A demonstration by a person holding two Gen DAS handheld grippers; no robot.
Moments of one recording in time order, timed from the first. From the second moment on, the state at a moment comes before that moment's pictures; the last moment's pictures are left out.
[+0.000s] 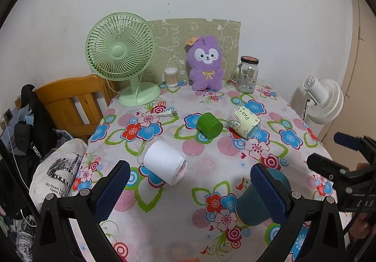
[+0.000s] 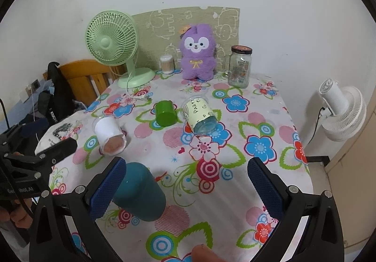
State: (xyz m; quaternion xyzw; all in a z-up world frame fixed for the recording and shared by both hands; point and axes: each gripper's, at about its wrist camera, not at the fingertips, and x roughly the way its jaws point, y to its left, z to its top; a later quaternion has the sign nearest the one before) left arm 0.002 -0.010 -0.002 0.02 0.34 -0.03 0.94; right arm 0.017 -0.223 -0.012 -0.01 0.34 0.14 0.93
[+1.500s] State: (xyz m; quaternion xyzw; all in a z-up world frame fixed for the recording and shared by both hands) left arm 0.196 -0.050 -0.086 0.20 0.43 -0.15 0.87; right arm 0.239 -0.195 -0.100 -0.09 0.48 0.24 0.84
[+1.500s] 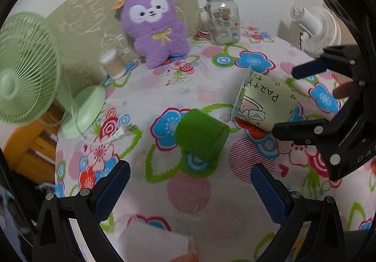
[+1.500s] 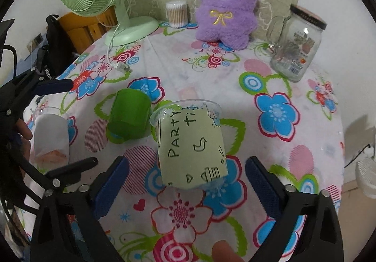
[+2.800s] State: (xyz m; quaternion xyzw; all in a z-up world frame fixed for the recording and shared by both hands) left arm 0.131 -0.078 -0.031 0.21 0.38 -0.22 0.87; right arm 0.115 -0.252 -0.053 -0.05 0.47 0.22 0.85
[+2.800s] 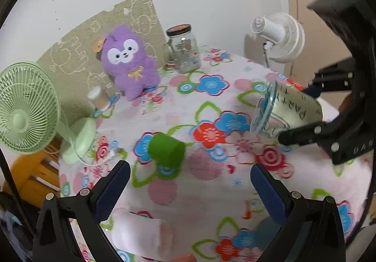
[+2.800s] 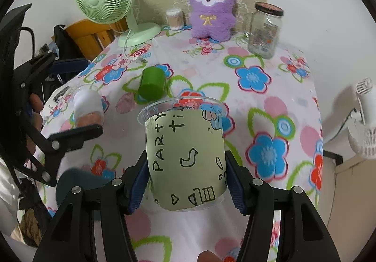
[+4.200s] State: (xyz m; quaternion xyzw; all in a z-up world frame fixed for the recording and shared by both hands) left arm 0.061 -0.149 -0.061 0.27 0.42 -0.24 0.83; right arm 0.033 -0.288 -0.111 -0.02 0.53 0.15 0.83
